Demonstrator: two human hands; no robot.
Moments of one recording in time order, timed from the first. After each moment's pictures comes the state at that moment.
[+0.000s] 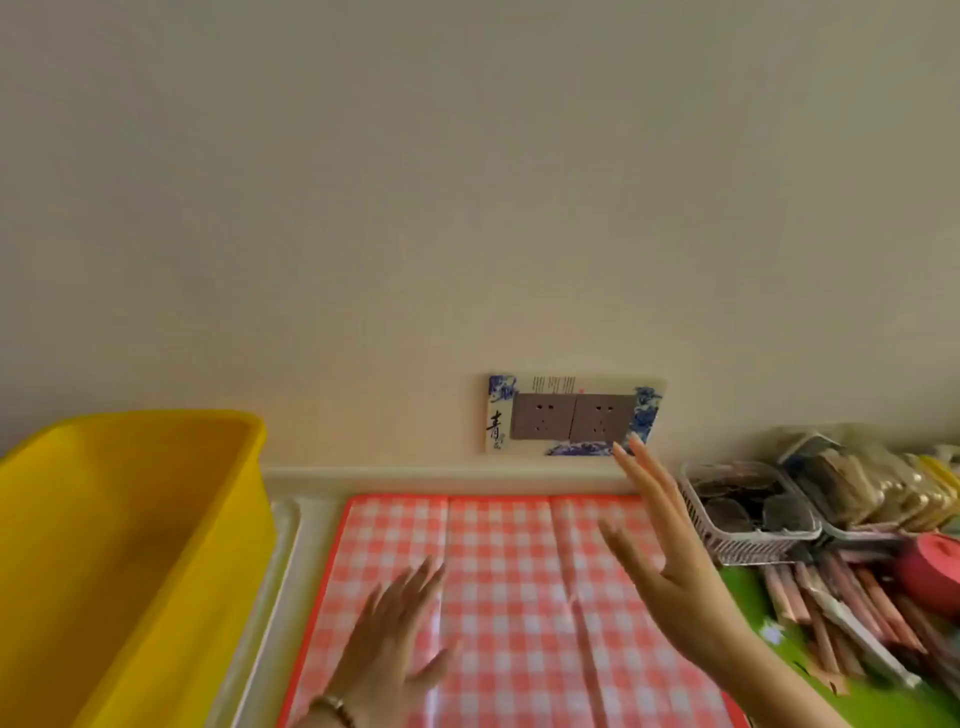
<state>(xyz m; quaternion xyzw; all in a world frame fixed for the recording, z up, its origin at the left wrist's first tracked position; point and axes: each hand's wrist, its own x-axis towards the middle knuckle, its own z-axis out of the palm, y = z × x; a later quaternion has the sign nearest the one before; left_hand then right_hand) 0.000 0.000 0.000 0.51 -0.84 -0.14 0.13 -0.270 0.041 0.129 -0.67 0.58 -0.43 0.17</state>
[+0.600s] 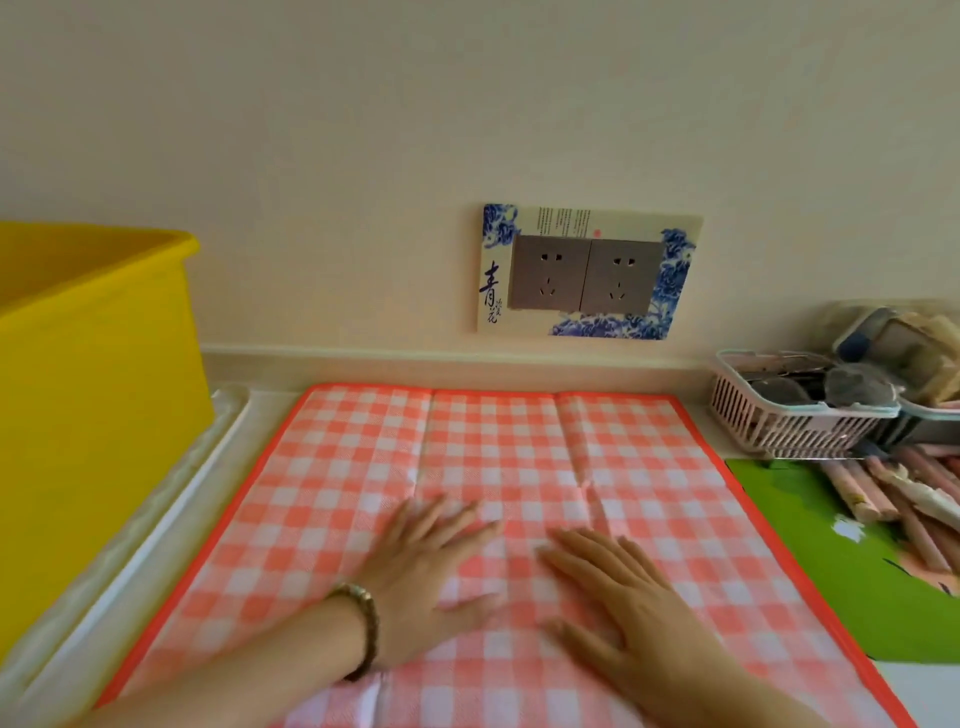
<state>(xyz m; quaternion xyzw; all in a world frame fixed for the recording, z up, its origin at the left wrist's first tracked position) -0.047 0.000 -0.116 0.44 -0.90 -0.08 -0.02 -0.280 0.066 -0.114 -0.80 0.58 -0.11 0.11</state>
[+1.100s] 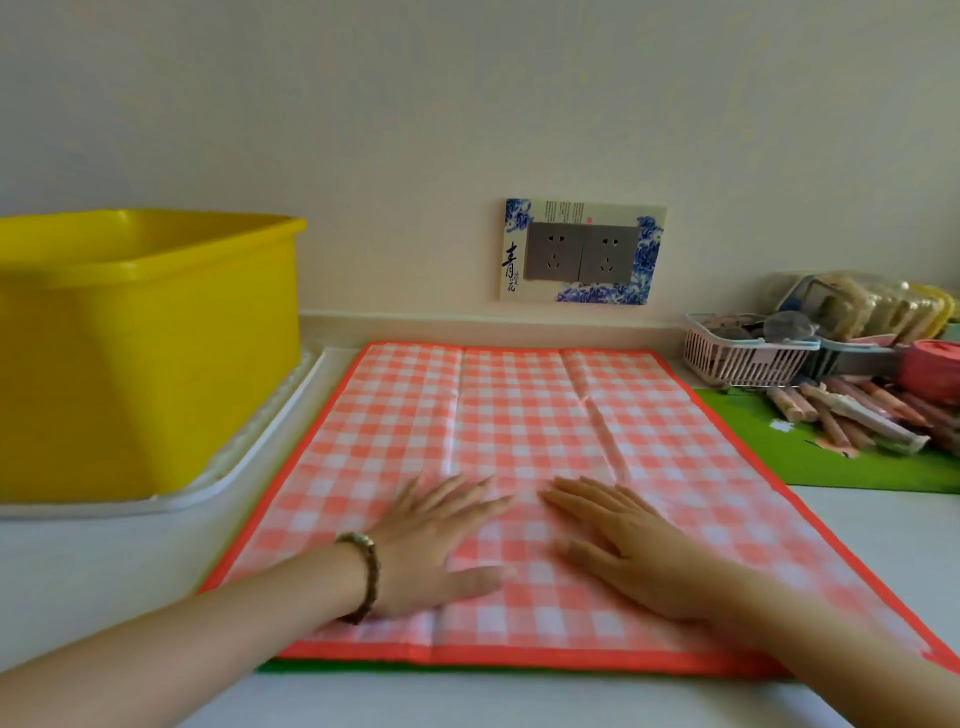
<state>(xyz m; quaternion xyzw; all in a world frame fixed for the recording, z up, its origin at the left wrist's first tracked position) 0.006 0.139 -0.106 0.41 -0.91 -0.08 -0.04 -0.243 0.169 -0.112 -0.83 0.55 -0.07 0.10</state>
